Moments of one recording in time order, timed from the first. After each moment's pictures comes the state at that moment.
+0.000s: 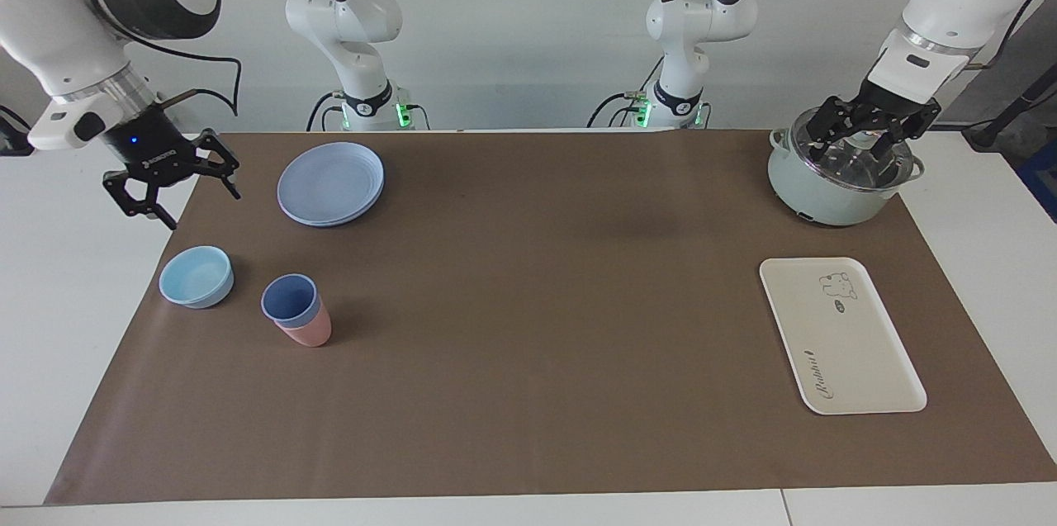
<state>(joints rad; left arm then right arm) -0.01 0.03 -0.01 -1.50 0.01 1.53 0.05 -0.15 0.02 -0.13 -1.80 0.35 1.93 -1.01</state>
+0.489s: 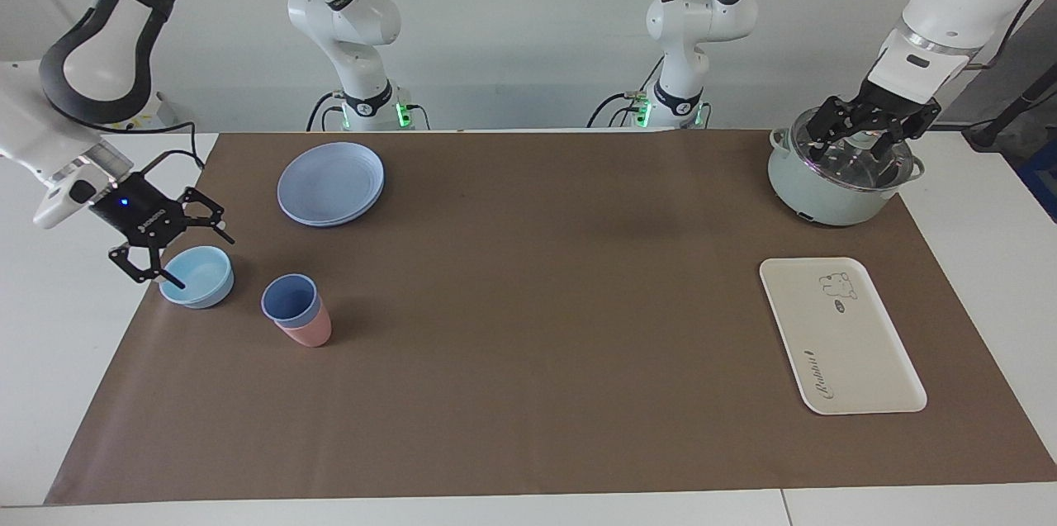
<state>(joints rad) -0.01 0.03 -0.01 -1.50 0.01 1.53 0.05 -0.26 0.22 -0.12 -1.84 0.78 1.99 -1.62</state>
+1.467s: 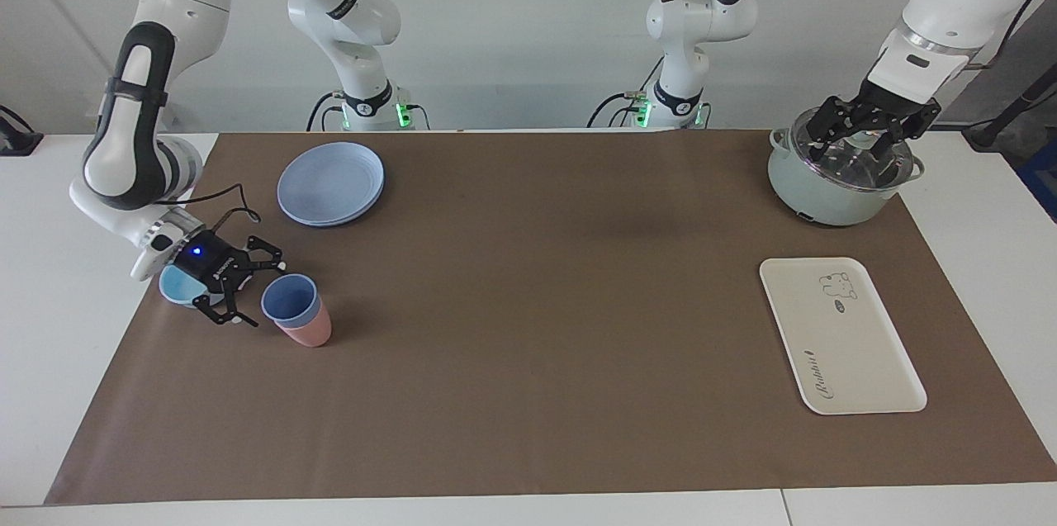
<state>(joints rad) -0.01 0.03 -0.01 -1.50 0.01 1.53 0.05 -0.26 0.38 -0.12 -1.98 1.28 1.98 -2.11</state>
